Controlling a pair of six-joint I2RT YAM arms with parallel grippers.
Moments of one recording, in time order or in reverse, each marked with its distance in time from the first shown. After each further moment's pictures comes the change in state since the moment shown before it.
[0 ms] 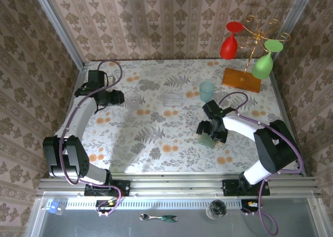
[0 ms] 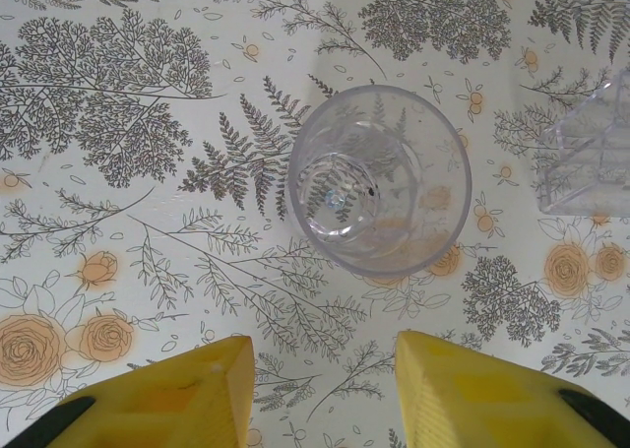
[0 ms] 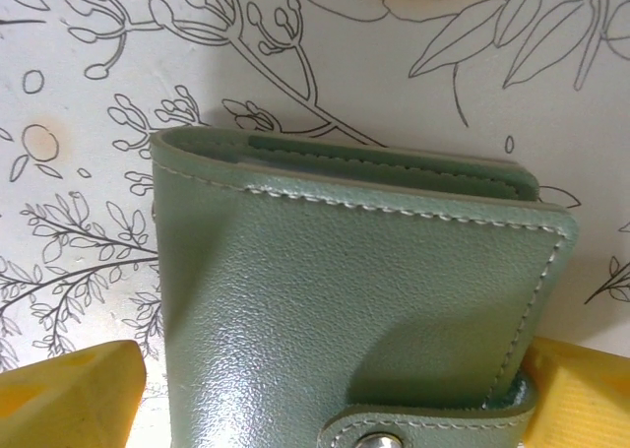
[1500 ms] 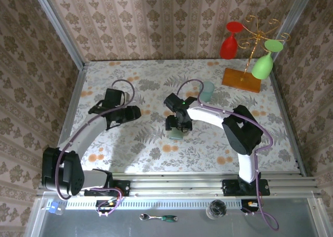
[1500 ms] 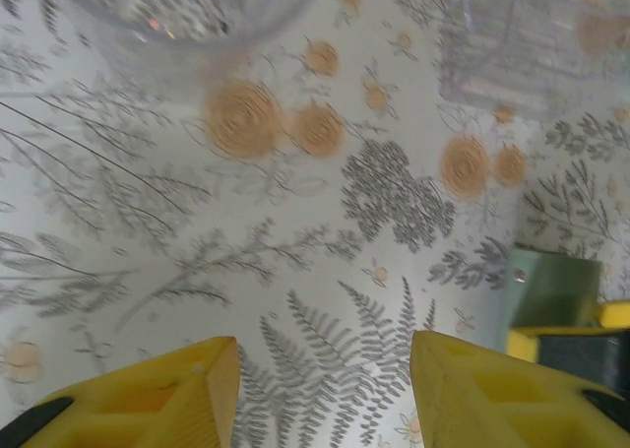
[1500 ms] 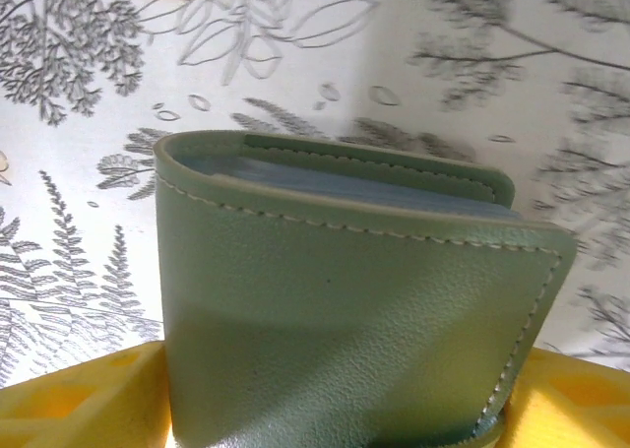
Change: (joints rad) left arm -0.236 -0.171 -0.335 0.182 0.040 -0.325; right arm 0.308 0.394 0.540 -0.091 -0.015 -0.091
